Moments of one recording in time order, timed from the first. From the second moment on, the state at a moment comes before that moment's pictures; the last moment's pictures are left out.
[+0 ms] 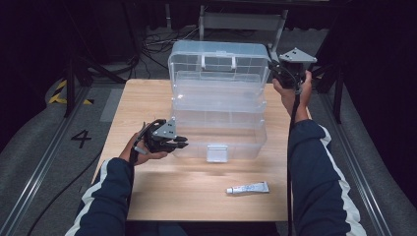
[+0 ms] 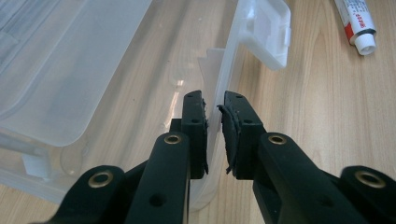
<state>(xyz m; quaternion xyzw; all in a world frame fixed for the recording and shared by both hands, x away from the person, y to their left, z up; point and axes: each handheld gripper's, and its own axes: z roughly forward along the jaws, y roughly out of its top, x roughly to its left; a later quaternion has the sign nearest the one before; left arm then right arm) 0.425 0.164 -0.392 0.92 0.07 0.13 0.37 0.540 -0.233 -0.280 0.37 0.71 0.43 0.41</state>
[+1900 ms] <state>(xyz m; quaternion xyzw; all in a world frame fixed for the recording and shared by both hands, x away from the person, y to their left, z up) 0.426 0.165 -0.393 0.92 0.07 0.13 0.37 0.592 -0.230 -0.274 0.42 0.72 0.42 0.36</state>
